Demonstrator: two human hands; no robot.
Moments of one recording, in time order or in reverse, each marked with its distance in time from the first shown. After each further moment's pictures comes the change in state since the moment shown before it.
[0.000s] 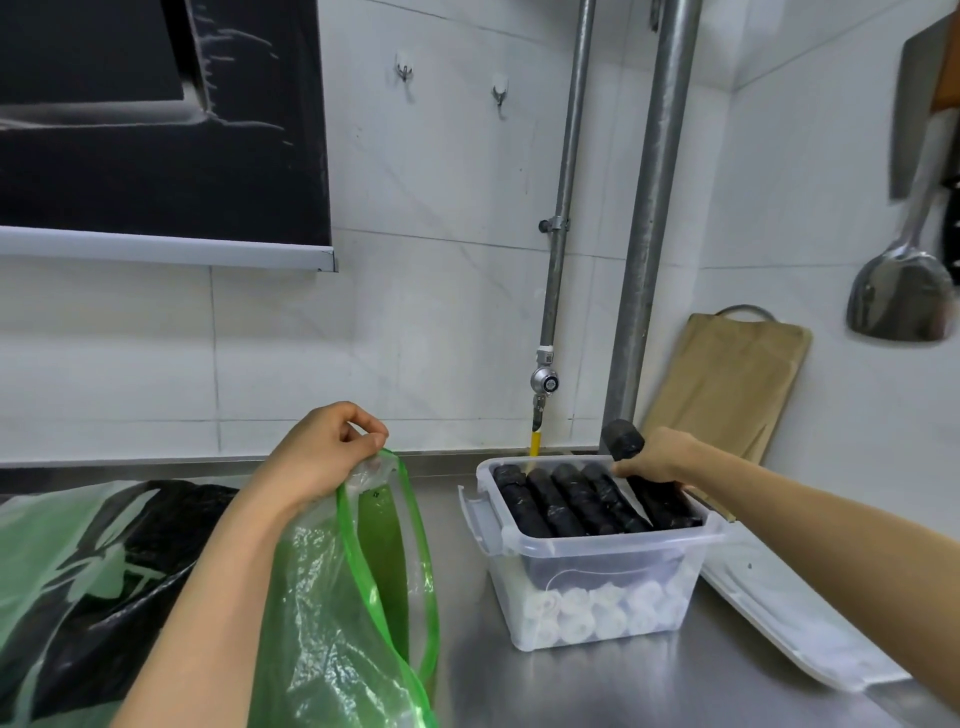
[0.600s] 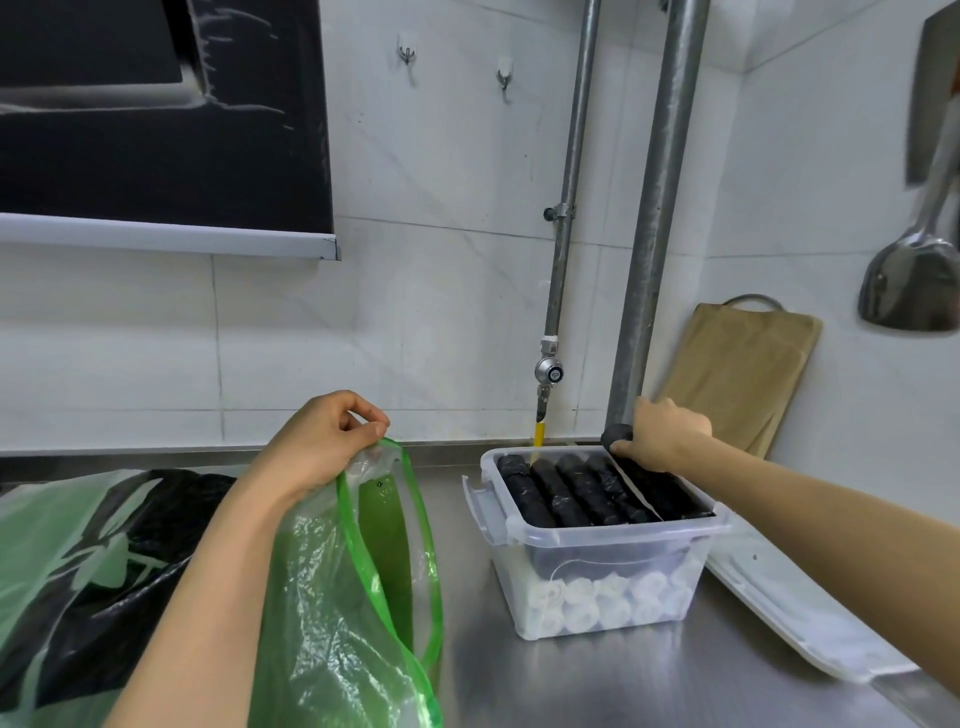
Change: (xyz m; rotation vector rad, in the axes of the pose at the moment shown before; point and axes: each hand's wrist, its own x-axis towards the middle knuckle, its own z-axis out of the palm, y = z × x) left_hand -0.003 0.005 -0.003 0.001 0.002 -0.018; right_hand -0.004 -0.014 0.001 -0.329 0.269 -0.123
